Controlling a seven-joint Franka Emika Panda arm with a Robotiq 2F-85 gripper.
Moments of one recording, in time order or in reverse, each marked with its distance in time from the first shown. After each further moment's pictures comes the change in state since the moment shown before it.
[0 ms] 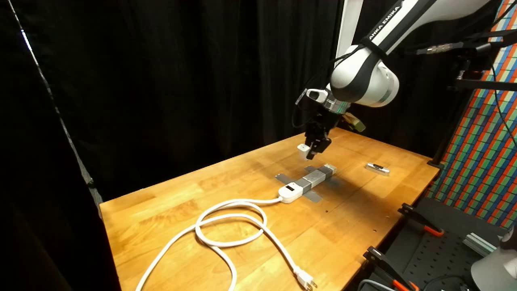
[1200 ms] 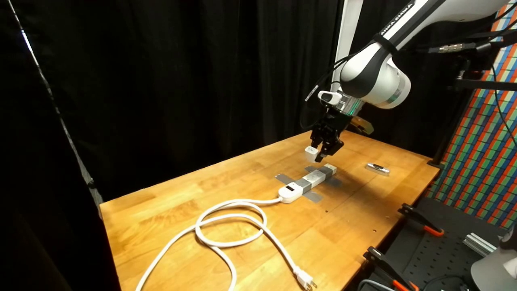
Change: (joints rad) arm -0.275 0.056 0.211 -0.039 0.079 -0.039 -0.297
